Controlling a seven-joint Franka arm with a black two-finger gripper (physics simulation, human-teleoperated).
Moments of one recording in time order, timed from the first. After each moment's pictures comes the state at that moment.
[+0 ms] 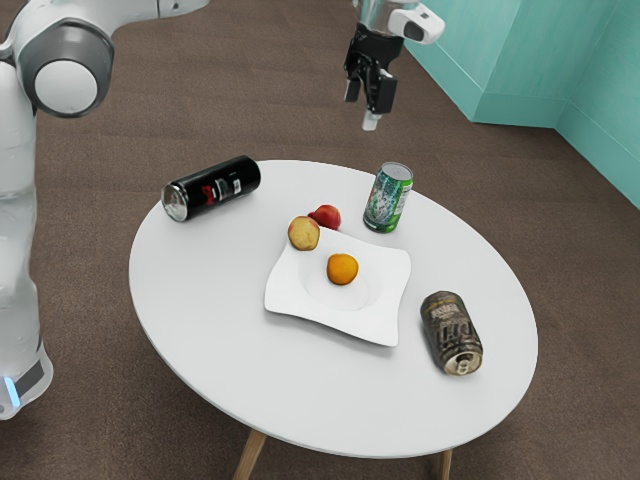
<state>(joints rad) -0.05 0.08 0.14 -1.25 0.01 1.37 0.05</state>
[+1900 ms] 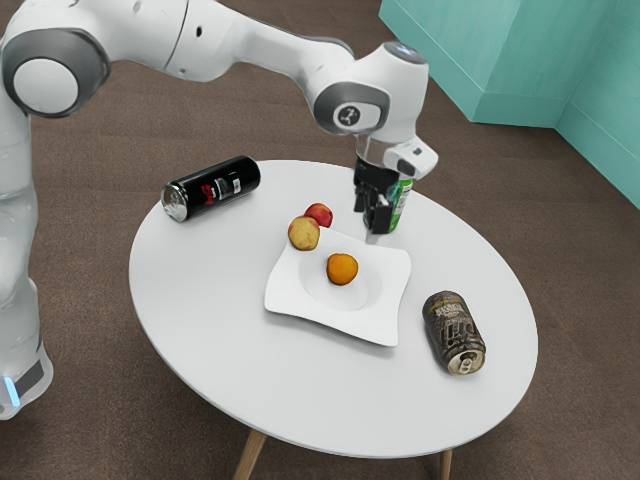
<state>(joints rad) -0.08 0.05 0.05 -1.80 0.01 1.95 0.05</state>
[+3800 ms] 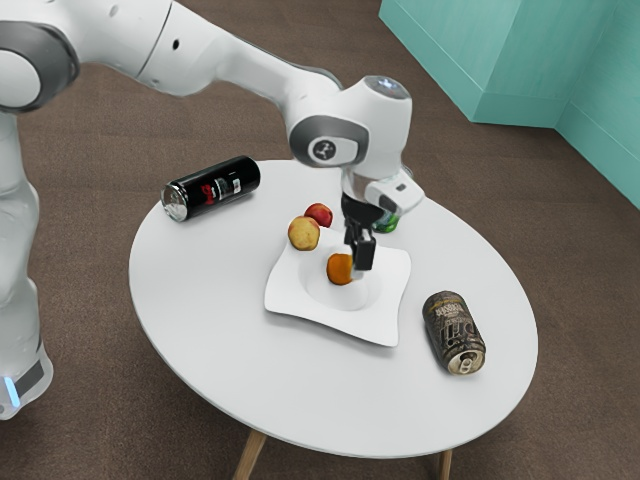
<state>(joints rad) -0.11 -0.04 -0.02 -1.99 0.01 2.06 0.04</state>
